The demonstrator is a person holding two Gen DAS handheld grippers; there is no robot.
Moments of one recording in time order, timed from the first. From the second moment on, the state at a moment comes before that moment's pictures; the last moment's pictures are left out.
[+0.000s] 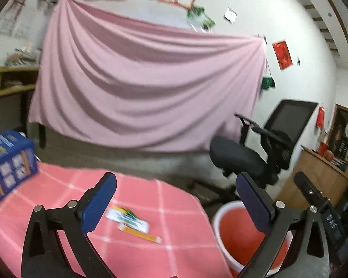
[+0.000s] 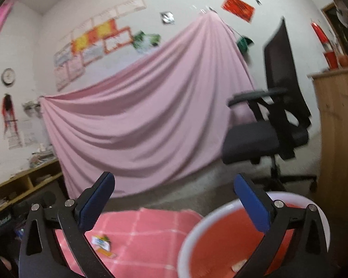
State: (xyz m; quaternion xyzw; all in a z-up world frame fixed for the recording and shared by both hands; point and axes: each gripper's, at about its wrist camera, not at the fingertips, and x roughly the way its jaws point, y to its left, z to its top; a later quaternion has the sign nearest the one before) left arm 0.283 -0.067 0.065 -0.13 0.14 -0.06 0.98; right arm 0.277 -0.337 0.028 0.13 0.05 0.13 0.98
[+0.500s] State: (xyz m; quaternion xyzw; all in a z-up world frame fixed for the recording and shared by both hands) left arm 0.235 -0.004 0.047 -0.09 0.07 0.04 0.99; right arm 0.263 -0.254 0.035 0.02 -0.01 0.17 0.99
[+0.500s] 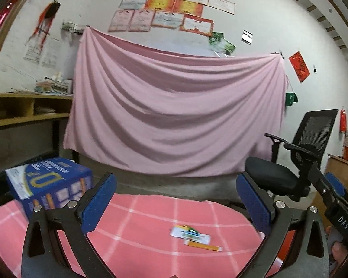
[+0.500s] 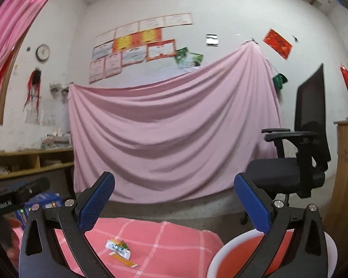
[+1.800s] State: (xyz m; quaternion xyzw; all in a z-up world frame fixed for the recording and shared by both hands) left arm 0.328 0.059 -0.052 -0.12 0.36 0.07 0.92; right arm 0.374 -0.143 -0.080 -0.14 0.43 0.31 0.84
